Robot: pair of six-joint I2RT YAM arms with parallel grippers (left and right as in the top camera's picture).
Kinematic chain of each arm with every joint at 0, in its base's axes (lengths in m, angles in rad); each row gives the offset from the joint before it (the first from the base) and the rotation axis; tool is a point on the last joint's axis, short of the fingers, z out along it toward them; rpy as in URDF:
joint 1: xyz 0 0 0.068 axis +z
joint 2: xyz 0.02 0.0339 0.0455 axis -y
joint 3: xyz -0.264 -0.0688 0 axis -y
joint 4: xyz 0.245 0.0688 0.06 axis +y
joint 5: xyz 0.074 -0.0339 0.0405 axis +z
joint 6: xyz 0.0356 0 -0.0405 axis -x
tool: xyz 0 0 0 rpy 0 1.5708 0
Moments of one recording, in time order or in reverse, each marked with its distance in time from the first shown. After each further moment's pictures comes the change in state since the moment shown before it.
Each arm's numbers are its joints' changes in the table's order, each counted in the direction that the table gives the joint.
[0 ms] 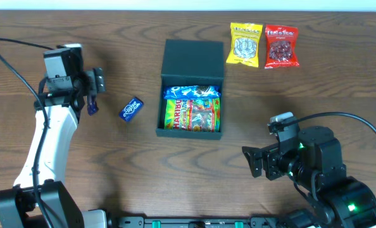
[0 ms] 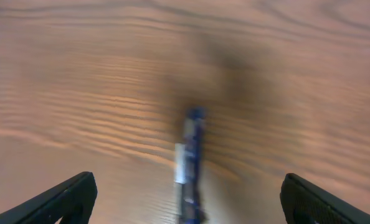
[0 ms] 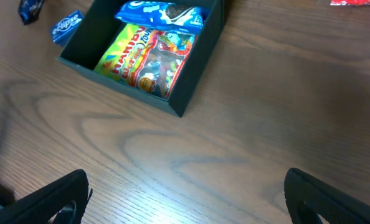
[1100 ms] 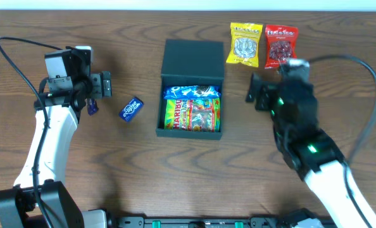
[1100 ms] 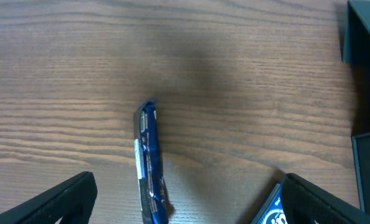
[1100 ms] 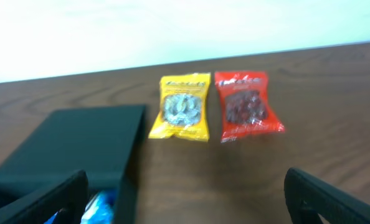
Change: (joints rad) left arm -0.001 0.000 0.000 0.032 -0.138 -0.051; right arm -0.003 -0.423 0.001 -0.782 -0.498 -0.158
